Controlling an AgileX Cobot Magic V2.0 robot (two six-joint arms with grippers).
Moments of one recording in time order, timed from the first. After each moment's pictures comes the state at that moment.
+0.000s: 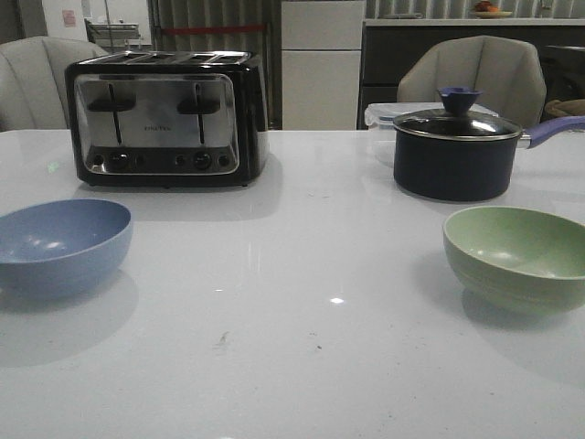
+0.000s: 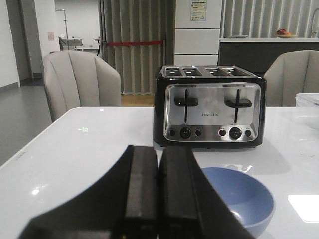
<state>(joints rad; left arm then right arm) -0.04 0.00 0.00 0.01 0.01 0.00 -0.05 -0.01 0.03 0.06 0.03 -0.01</state>
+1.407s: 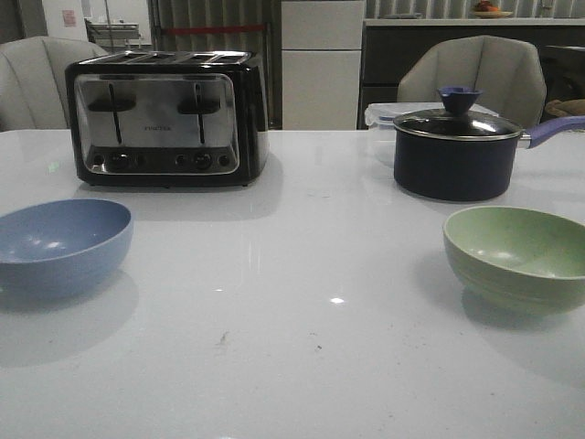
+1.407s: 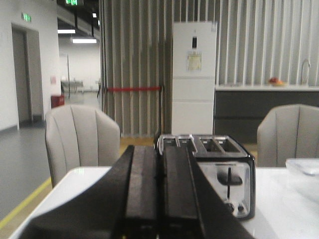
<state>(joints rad) -0.04 0.13 -0.42 0.01 0.19 0.00 -0.05 0.12 -0.40 0.06 0.28 -0.01</state>
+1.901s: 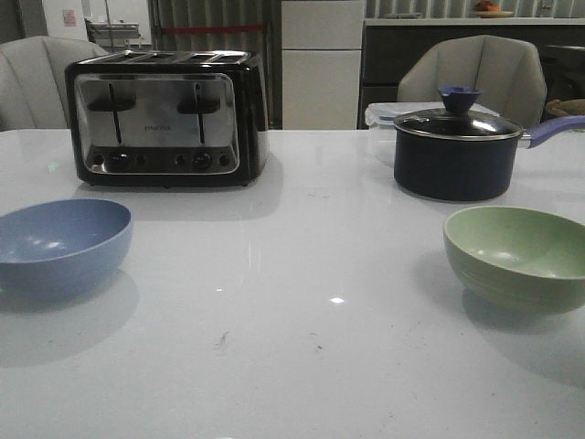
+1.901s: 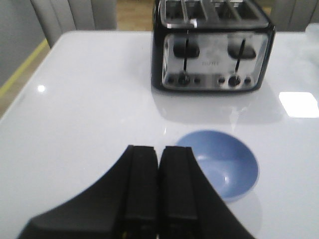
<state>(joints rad) -0.04 0.54 -0.62 0.01 0.58 0.00 -0.05 0.56 -0.59 0.06 0.64 -0.01</state>
